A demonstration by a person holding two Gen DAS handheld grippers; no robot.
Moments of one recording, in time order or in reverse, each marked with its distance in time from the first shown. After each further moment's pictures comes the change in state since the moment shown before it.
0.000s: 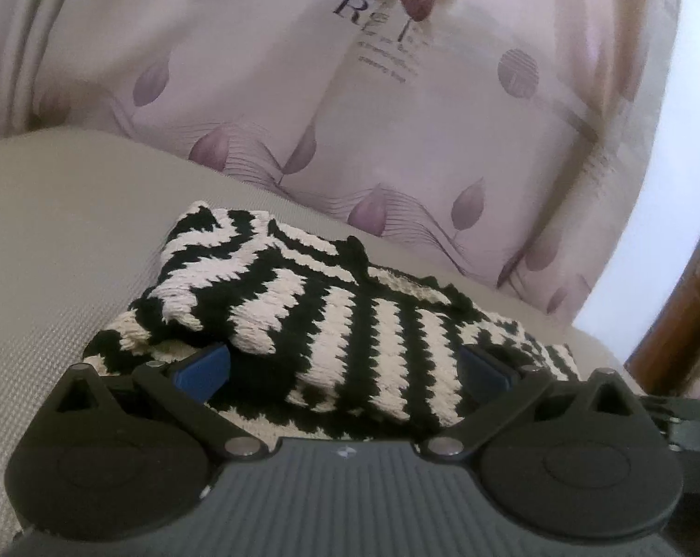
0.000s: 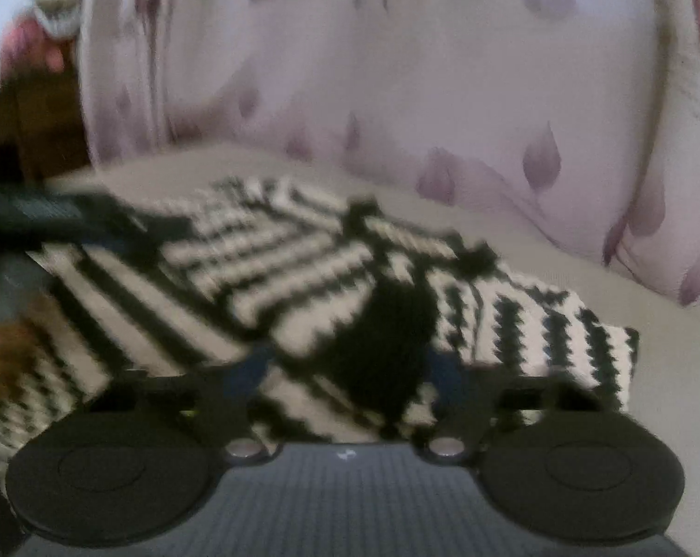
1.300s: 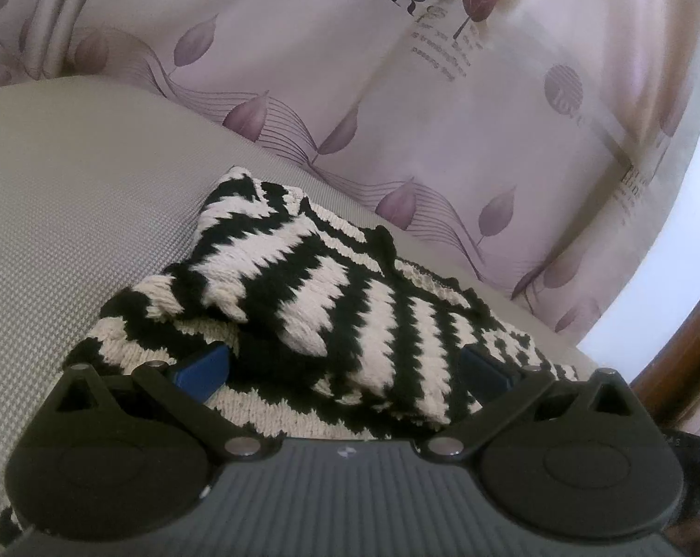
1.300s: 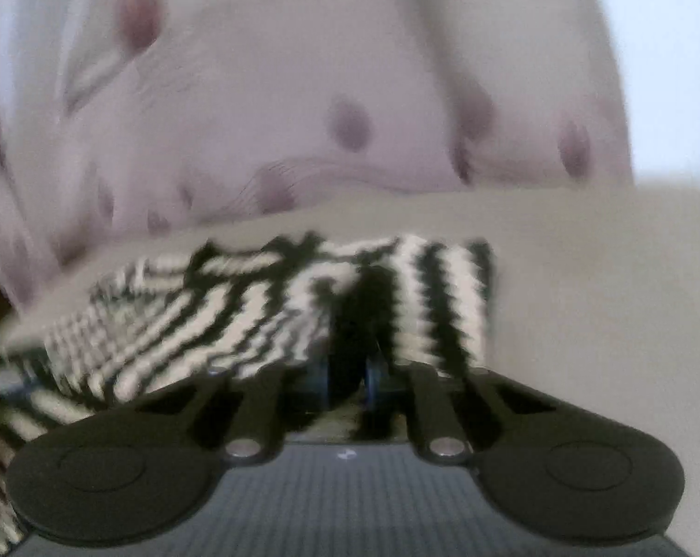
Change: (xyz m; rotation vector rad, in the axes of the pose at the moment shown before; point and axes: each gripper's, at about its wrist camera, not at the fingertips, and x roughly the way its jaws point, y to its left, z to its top) left arm 0.007 0.020 0.000 -0.151 0.045 0.024; right arm -0.023 -0.138 -0.049 0.558 -0.092 -0.041
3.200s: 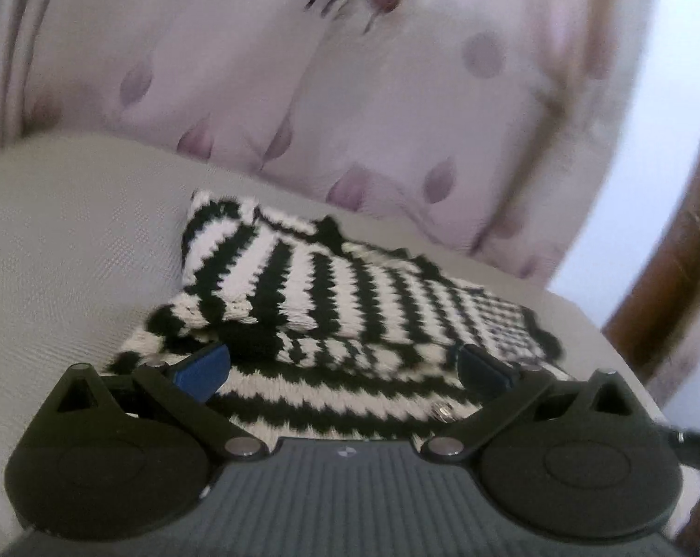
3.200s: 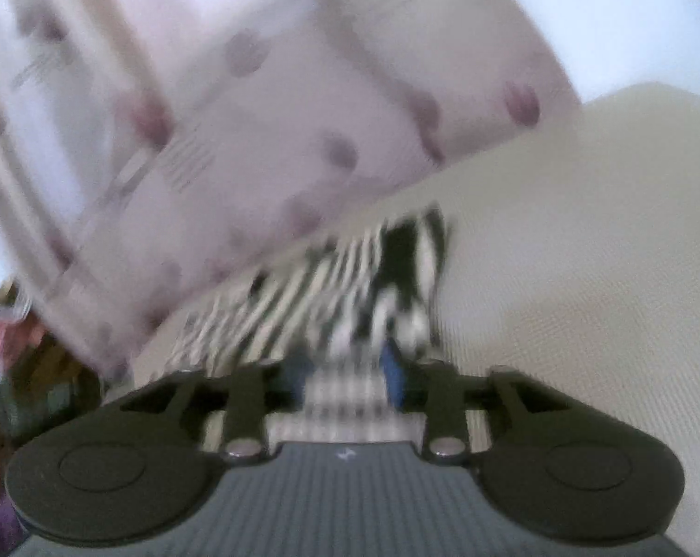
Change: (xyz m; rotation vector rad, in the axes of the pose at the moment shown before) left arm -0.070 -0.027 0.005 0.207 0.046 -0.060; right arm -0.126 -0.047 -0.052 0.184 -0.019 0.168
